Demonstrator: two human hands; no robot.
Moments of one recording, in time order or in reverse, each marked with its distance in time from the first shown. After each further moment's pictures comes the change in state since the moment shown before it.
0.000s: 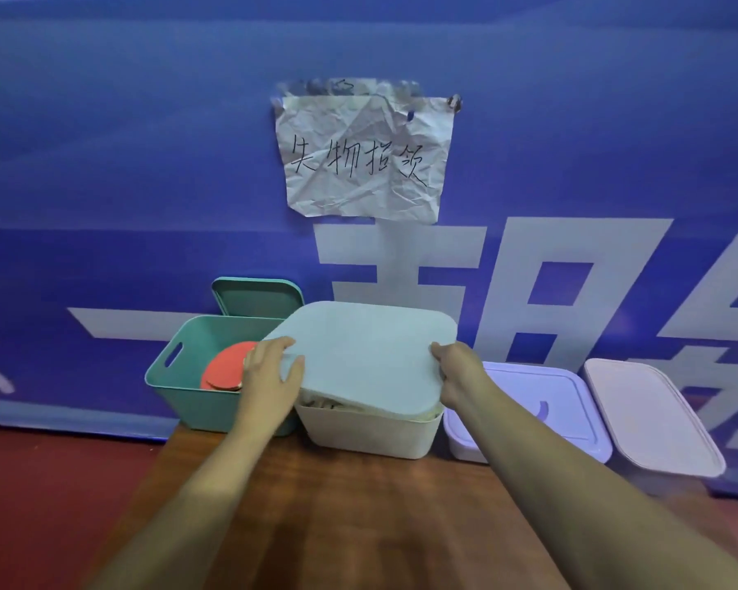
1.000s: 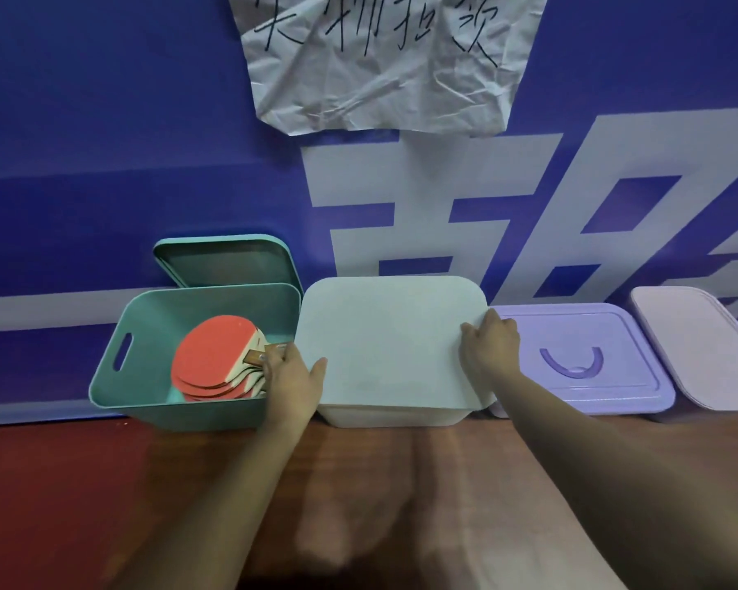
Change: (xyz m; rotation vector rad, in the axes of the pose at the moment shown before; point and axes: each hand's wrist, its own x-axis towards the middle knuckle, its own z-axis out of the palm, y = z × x) left_hand 0.062 -0.123 0.108 0.221 -0.413 -0.318; right_hand 0.137 0.075 -0.001 -1.079 0.461 -0.288
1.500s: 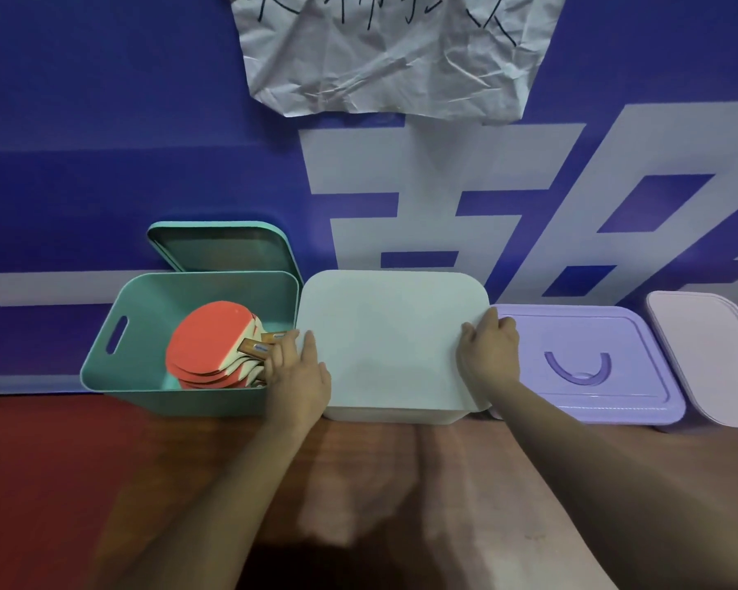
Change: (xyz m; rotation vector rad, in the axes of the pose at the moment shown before) left_hand -0.014 0.007 0.016 0.349 0.100 0.237; right_hand 0.009 0.014 0.015 -0.139 0.008 -0.129
